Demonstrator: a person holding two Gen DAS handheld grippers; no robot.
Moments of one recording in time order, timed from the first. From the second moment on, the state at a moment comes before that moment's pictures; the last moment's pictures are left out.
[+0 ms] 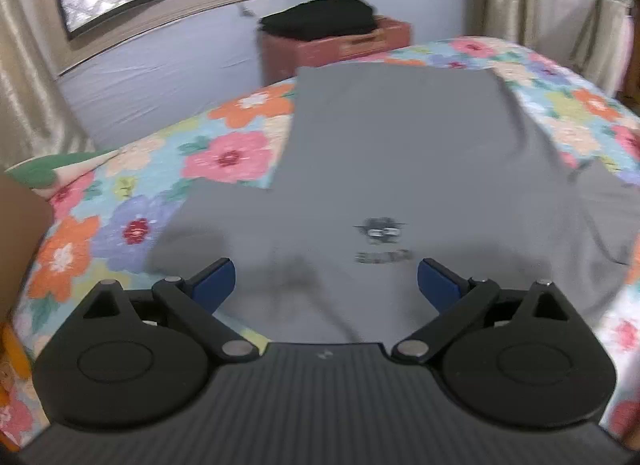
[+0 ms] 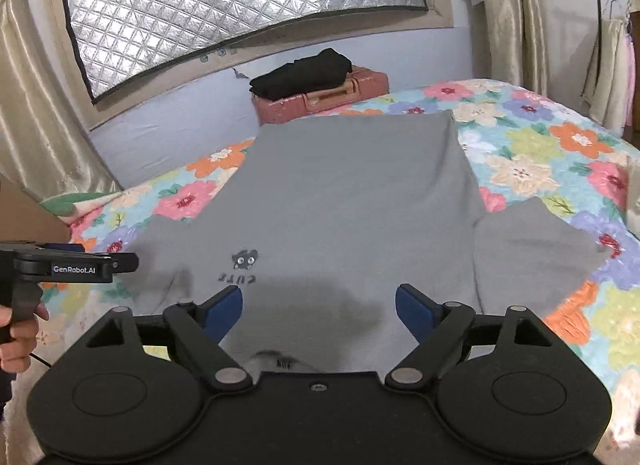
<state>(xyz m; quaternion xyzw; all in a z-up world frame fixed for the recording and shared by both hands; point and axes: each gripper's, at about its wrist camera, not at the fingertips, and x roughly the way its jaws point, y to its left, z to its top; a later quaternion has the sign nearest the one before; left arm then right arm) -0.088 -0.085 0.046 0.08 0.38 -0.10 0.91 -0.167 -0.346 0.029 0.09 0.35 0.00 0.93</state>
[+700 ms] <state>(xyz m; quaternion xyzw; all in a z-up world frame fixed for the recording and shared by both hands) -0.166 -0.164 0.028 0.12 0.42 -0.14 0.89 -0.202 -0.365 0.027 0.08 0.35 -0.07 0.93</state>
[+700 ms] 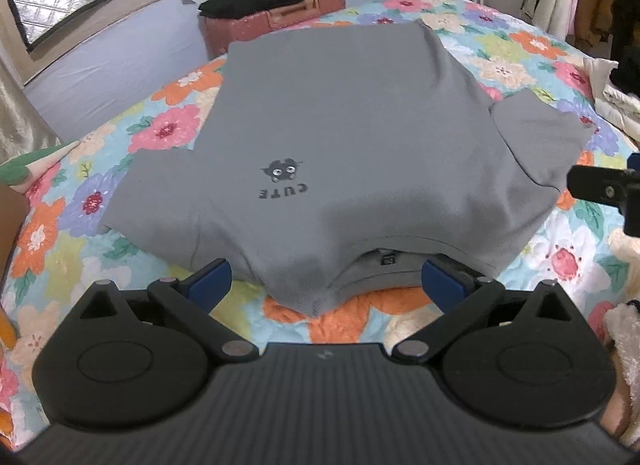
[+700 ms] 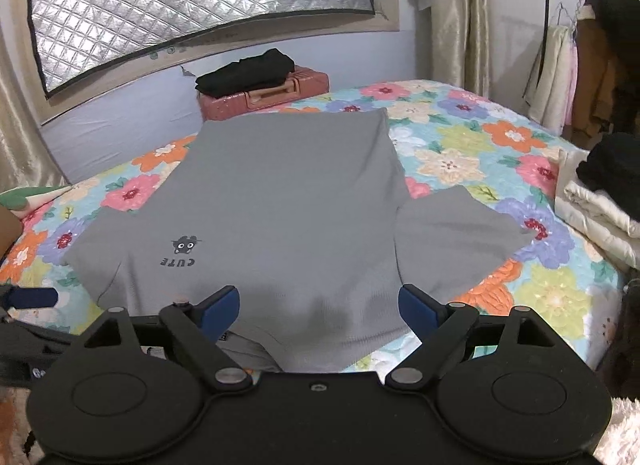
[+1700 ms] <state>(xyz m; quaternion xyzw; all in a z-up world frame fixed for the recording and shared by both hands) -0.167 -0.176 0.017 0.14 0.43 -0.15 0.88 -0.188 -0.367 0.004 0.07 0.38 -0.07 0.92</state>
